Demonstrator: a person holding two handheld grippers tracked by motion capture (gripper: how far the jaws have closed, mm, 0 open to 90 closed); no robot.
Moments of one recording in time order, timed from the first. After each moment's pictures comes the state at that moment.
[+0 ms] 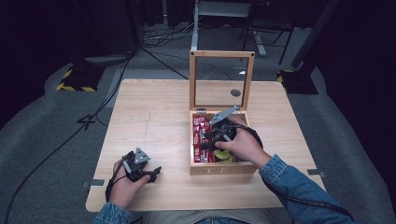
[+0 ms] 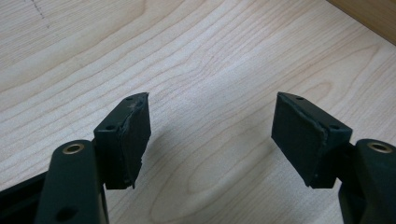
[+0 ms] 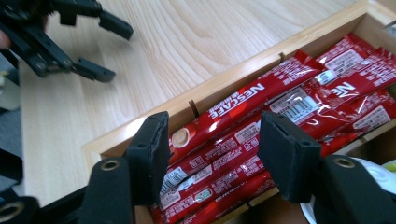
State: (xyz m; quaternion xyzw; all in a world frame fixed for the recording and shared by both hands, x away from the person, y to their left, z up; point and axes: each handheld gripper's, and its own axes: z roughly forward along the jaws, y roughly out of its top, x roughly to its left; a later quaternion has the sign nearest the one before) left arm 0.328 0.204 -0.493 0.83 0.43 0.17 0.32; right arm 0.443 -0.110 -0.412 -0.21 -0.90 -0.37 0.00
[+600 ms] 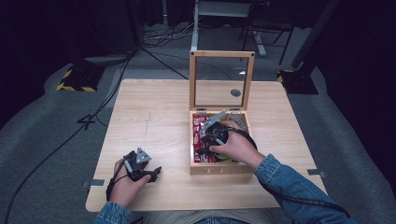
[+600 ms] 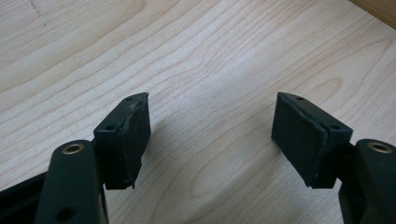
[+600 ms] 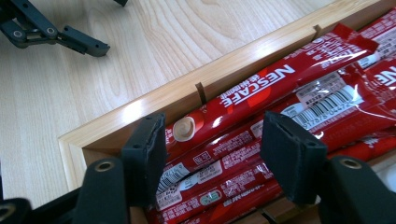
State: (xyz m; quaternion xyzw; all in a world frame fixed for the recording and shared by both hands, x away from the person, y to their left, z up) left arm 0.331 0.202 -0.496 0.83 0.42 0.17 0.31; right arm 0.442 -0.091 -0.426 -0.20 -0.93 -0.32 0.00
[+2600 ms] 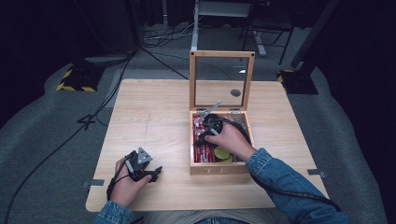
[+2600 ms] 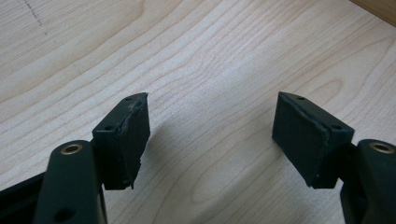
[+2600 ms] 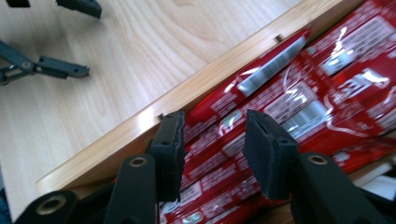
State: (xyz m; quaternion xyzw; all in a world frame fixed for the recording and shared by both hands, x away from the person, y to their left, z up) left arm 0.332 0.200 -0.496 0.84 0.41 0.18 0.31; right arm 0.469 -0.079 -0.422 -0.26 -0.92 -0.28 0.03
